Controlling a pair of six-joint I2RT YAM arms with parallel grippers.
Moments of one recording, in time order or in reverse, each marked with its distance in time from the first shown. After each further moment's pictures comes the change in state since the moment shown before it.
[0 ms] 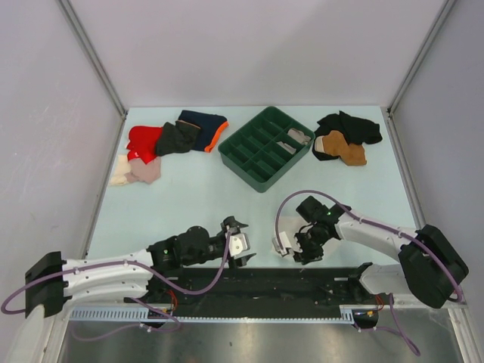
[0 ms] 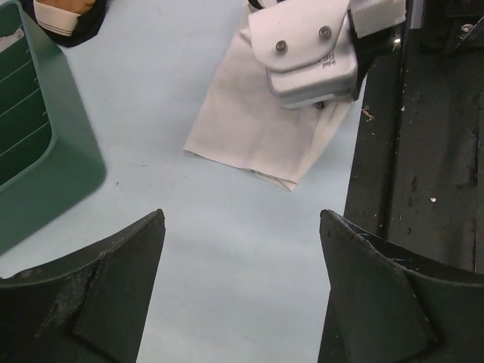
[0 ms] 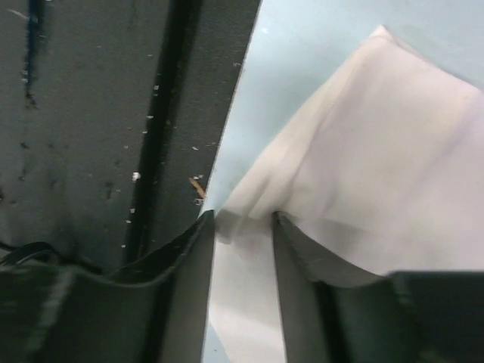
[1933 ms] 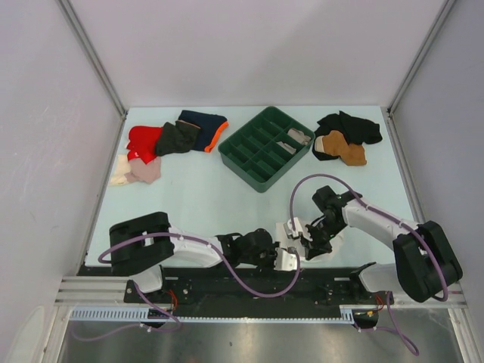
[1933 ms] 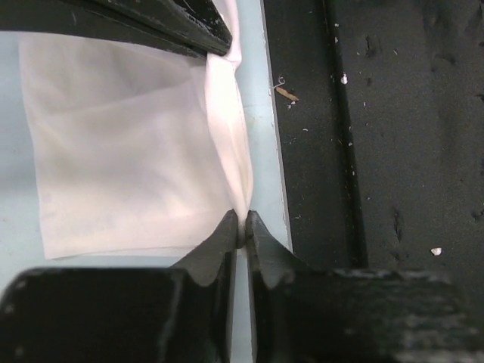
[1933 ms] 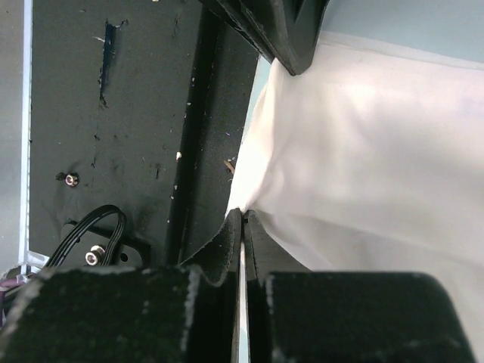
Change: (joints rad) left arm -0.100 0.832 0.324 0.140 0.148 0.142; right arm -0.244 0.051 0.072 -0.220 -0.196 -0.144
